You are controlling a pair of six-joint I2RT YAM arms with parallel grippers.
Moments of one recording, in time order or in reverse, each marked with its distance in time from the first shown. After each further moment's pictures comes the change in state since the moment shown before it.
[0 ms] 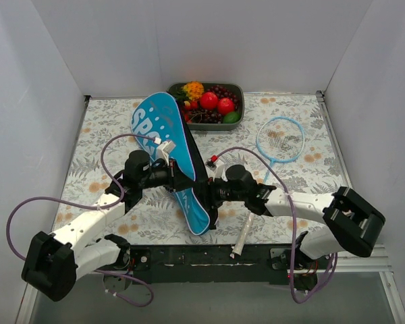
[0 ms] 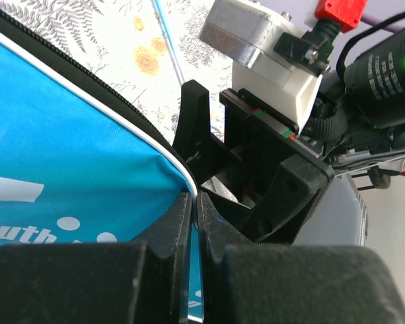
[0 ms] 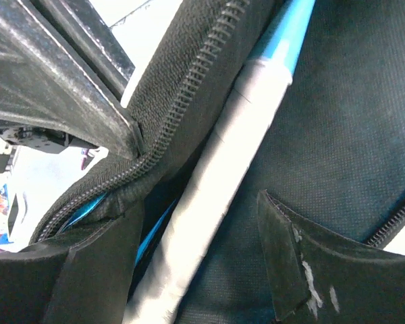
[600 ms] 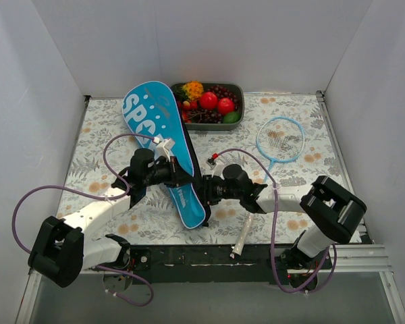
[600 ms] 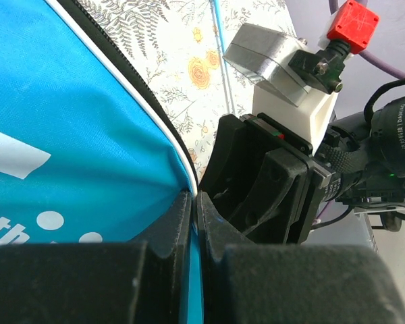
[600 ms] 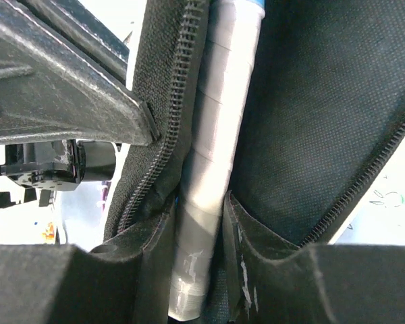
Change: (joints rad) left arm 0.012 0.092 0.002 0.039 -0.120 -0.035; right arm -0.040 0.132 -0.003 0.154 -0.005 0.171
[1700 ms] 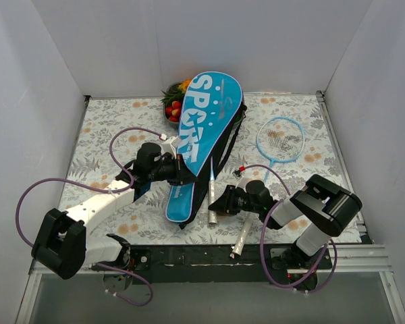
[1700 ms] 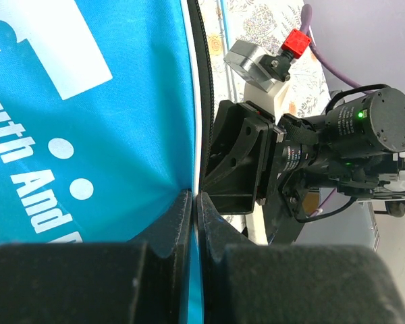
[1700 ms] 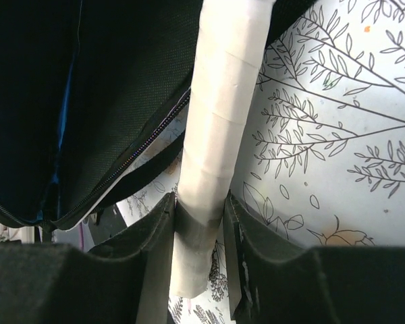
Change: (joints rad) left arm -0.027 0.064 0.107 -0.135 -0.013 0.042; right arm -0.120 0.070 -0.359 0.425 0.036 0.097
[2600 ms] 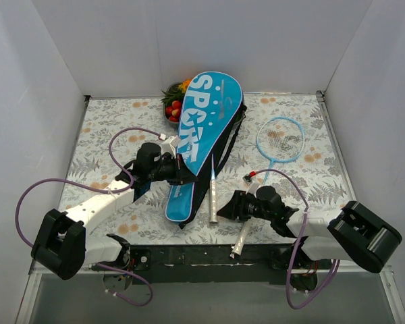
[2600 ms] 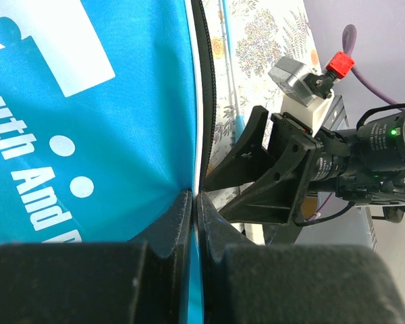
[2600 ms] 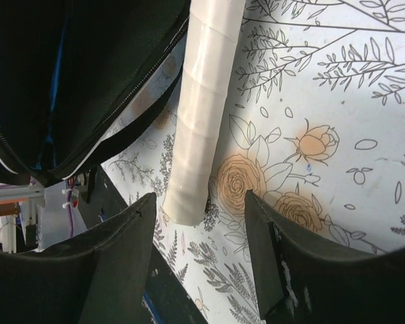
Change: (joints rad) left arm 0.000 -0.005 0.001 -0.003 -0.015 -0.016; right arm 0.000 -0.403 -0.111 -0.337 0.050 -0.039
